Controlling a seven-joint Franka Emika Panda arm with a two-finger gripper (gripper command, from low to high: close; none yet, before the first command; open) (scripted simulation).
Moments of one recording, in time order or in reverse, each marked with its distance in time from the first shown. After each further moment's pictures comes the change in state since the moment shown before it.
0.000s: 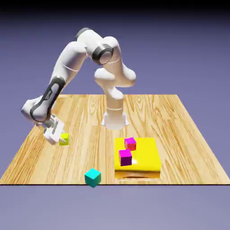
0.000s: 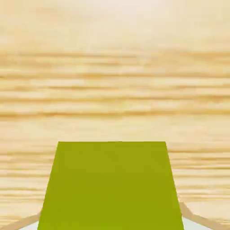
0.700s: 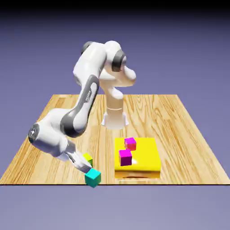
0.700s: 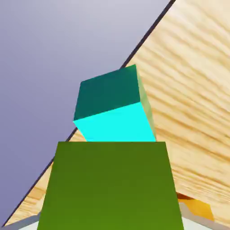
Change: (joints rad) arm 0.087 0.138 0.491 0.557 -0.128 -0.116 0.333
